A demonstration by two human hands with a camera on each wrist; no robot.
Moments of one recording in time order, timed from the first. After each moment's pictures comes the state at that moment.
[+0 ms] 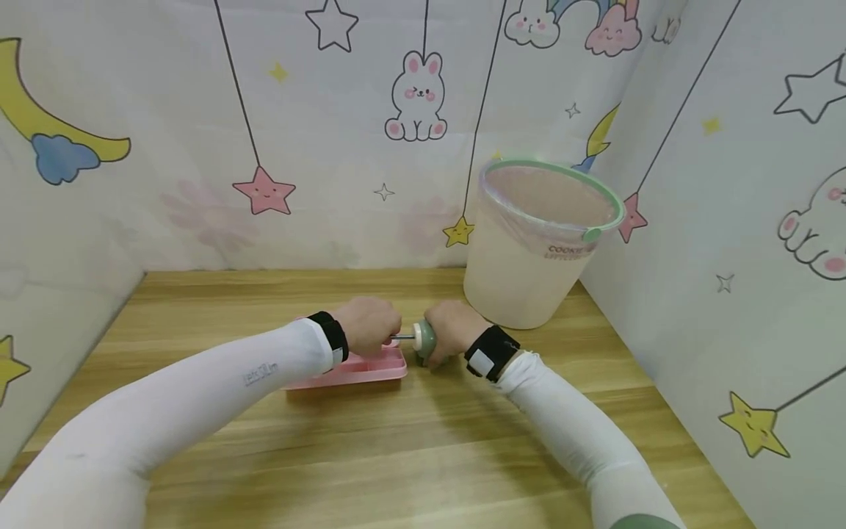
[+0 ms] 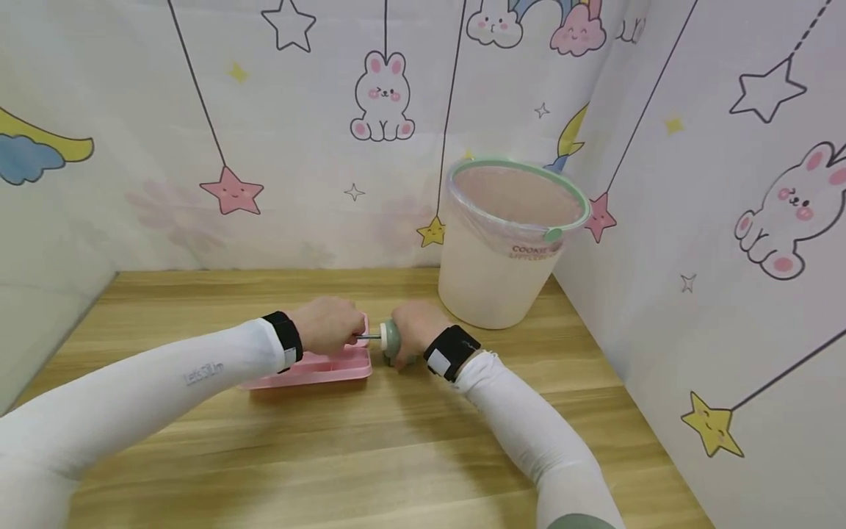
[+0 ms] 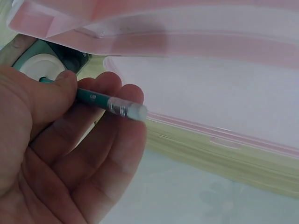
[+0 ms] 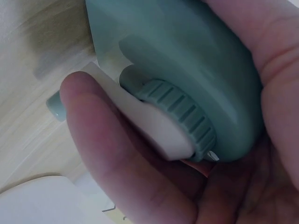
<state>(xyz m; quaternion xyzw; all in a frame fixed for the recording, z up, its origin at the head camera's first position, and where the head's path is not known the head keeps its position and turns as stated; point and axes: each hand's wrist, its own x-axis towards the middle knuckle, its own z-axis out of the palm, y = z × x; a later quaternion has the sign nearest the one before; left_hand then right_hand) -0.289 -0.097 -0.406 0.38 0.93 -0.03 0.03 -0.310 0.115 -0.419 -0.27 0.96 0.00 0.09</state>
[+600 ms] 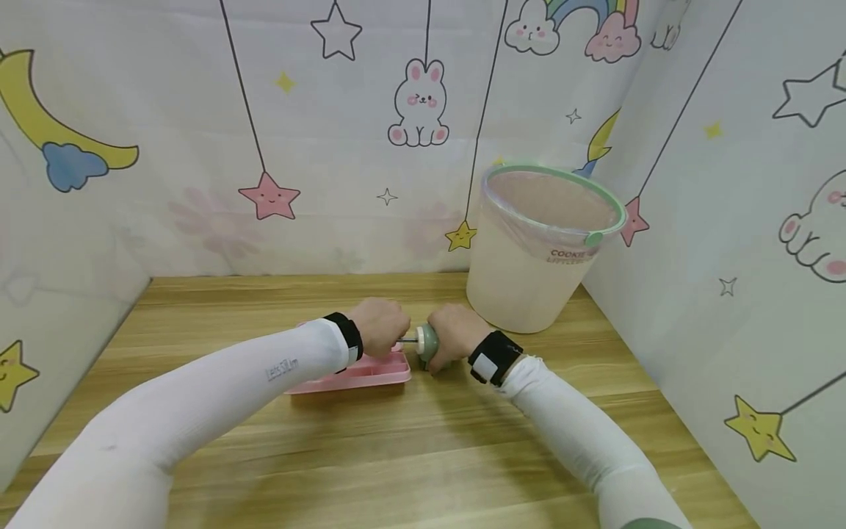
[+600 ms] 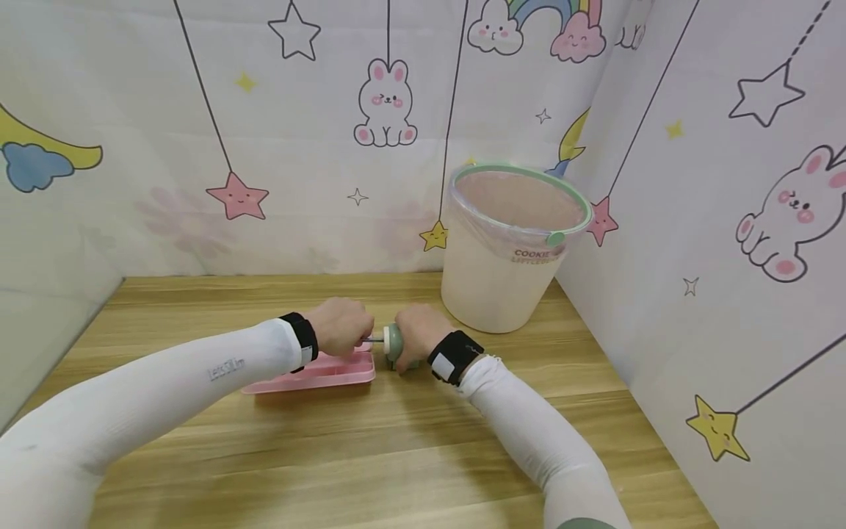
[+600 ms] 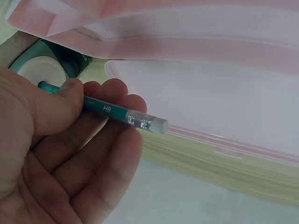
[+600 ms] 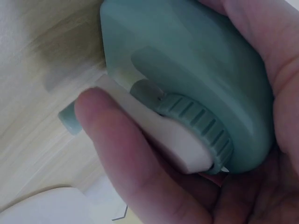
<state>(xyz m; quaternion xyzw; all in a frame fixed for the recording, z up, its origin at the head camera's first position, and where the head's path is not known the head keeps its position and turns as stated) -0.294 -0.086 -0.407 0.37 0.93 -0.06 0.00 -0.313 0.119 -0.426 -0.28 0.96 -0.02 0.07</state>
